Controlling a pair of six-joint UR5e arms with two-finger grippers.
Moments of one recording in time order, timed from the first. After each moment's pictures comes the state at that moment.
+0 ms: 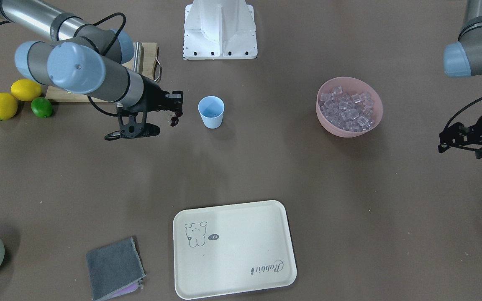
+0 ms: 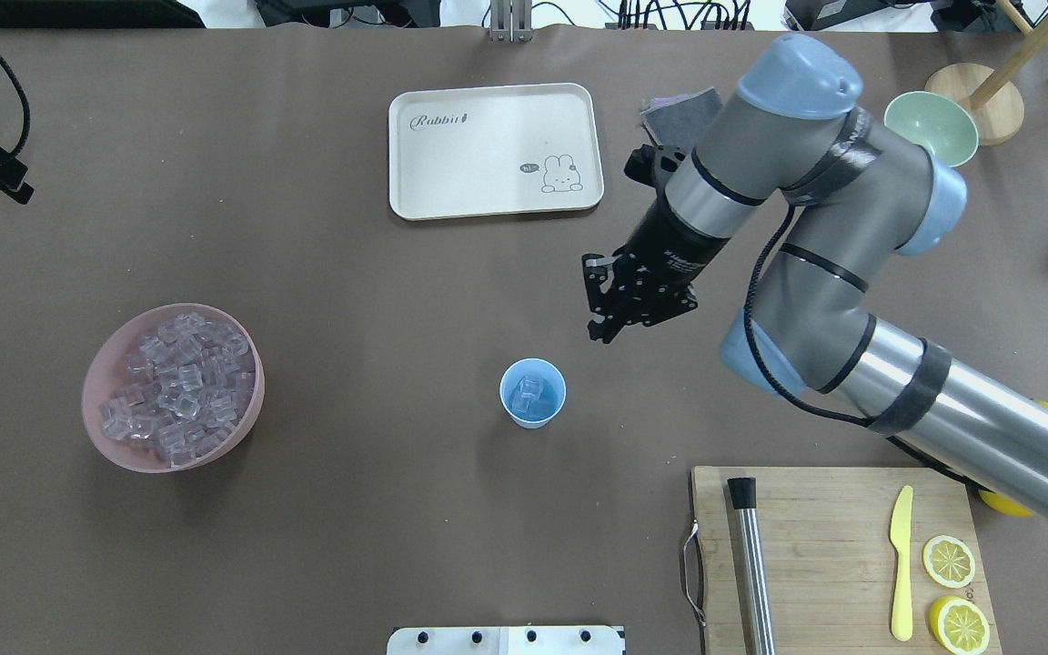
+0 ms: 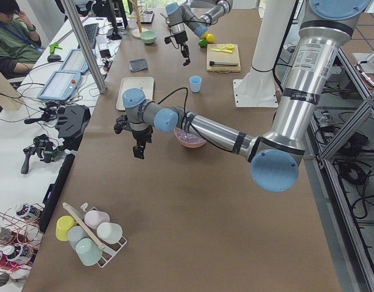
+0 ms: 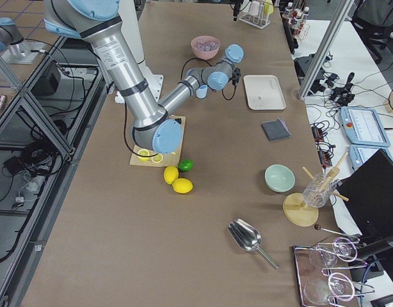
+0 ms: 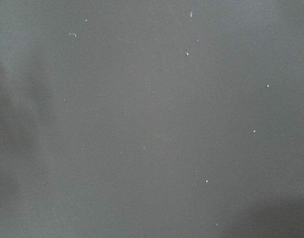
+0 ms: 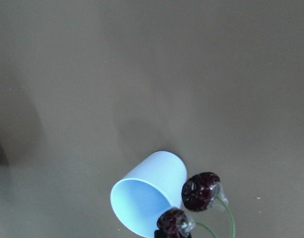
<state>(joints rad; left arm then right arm) -1.23 -1.83 -1.65 -1.60 -2.27 -0.27 0.73 -0.95 1.60 -1.29 2.54 1.25</state>
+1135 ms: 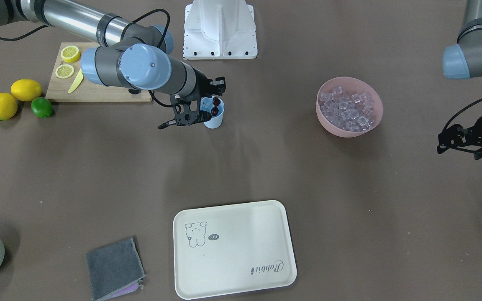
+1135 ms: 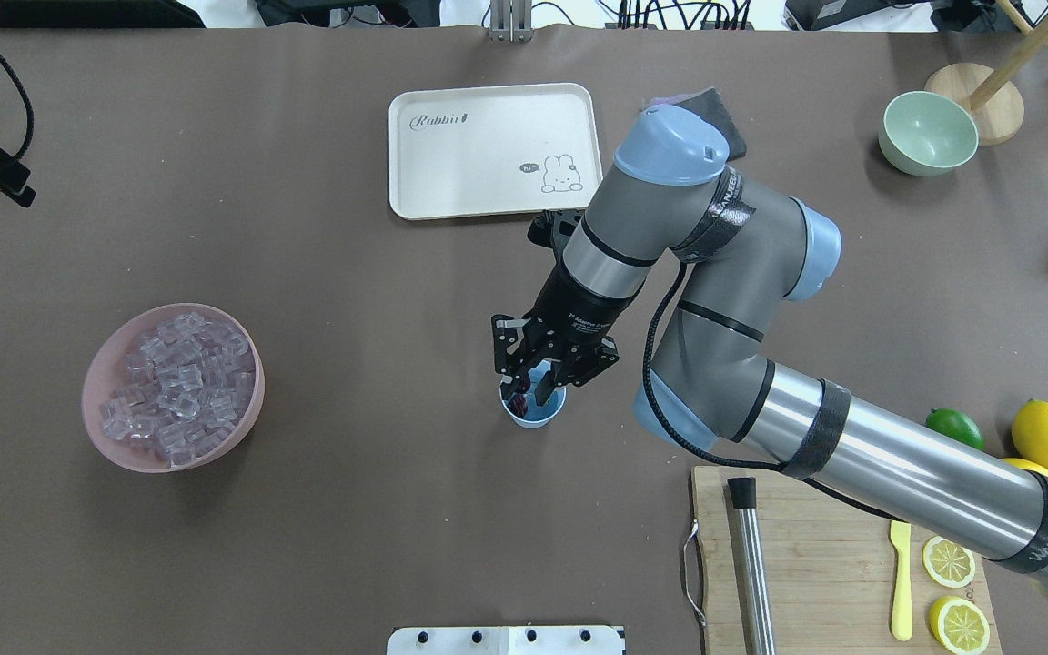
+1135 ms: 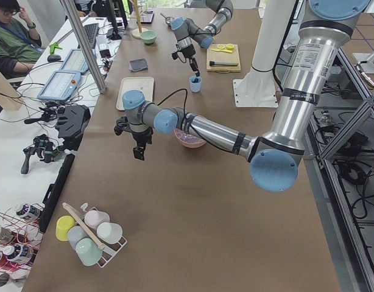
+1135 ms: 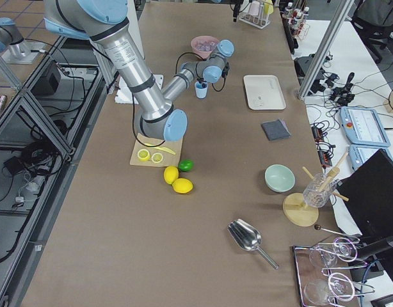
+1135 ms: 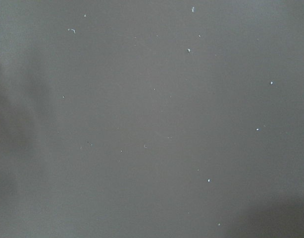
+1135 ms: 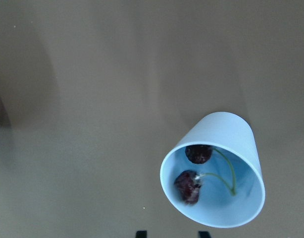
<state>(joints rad) -1.22 -1.83 -1.63 -1.61 -2.27 -0.27 0.62 -0.88 1.54 -1.27 2.53 1.26</state>
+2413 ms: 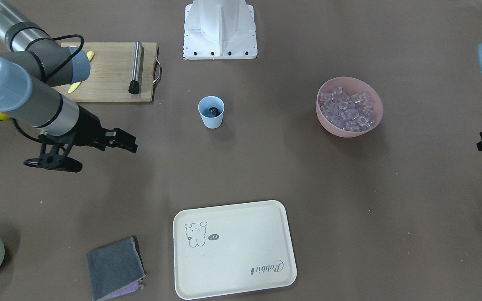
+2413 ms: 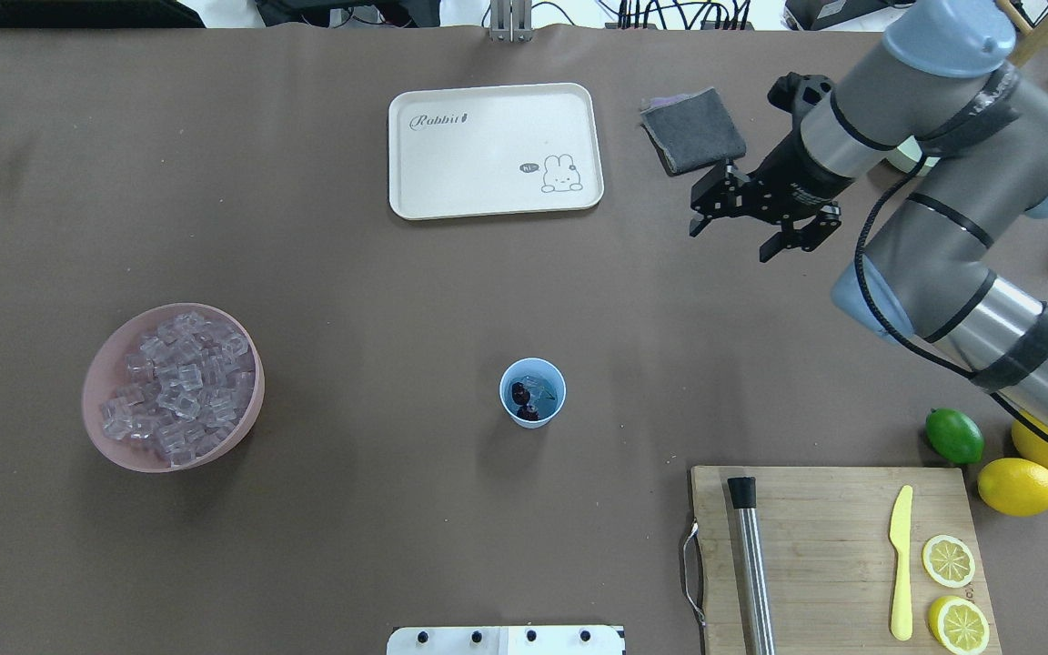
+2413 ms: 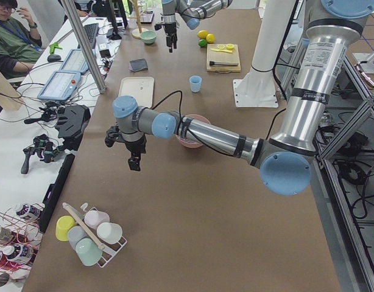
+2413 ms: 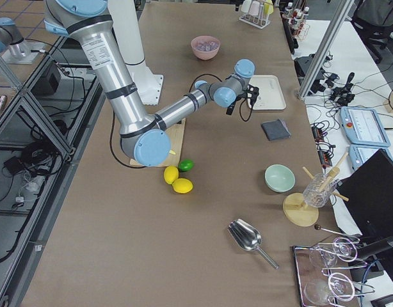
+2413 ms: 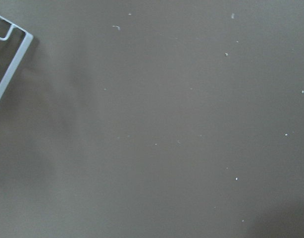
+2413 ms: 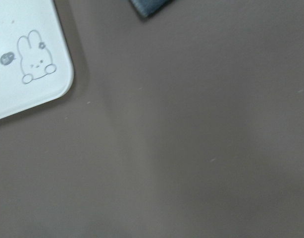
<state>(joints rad) -1.38 -1.81 -1.59 -1.51 -2.29 -0.18 0.94 -1.16 1.65 -1.28 2.38 1.16</state>
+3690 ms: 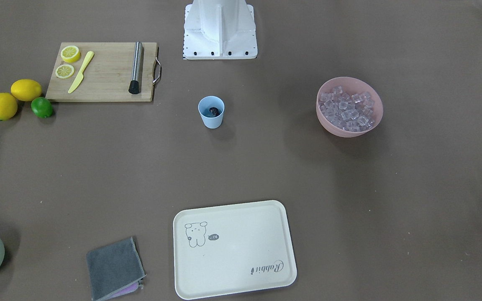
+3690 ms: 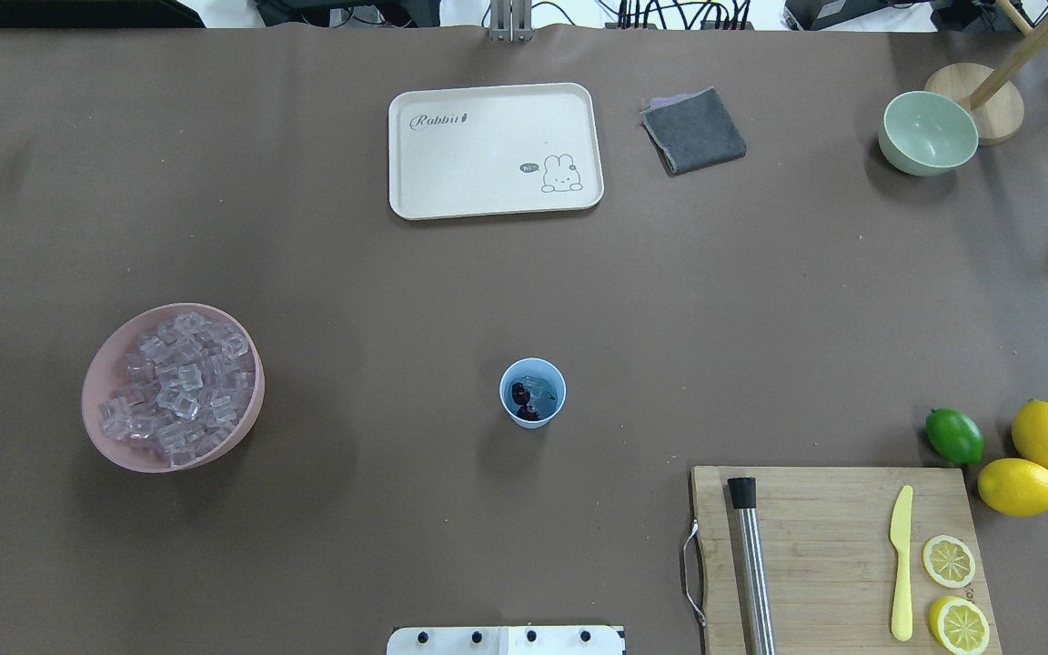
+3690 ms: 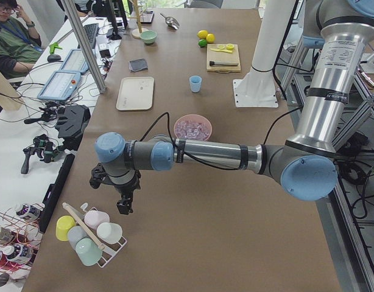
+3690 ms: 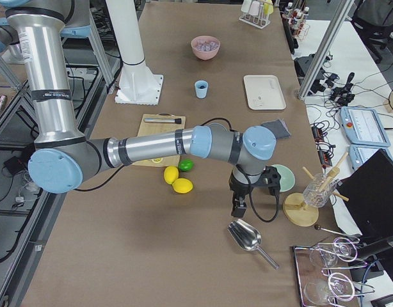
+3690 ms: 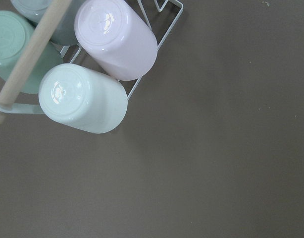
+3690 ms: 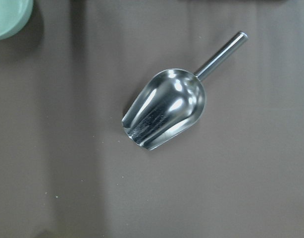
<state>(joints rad) -1.58 -1.80 -1.43 -1.48 -2.30 0.12 1.67 -1.43 1.61 -1.91 2.26 -0.15</state>
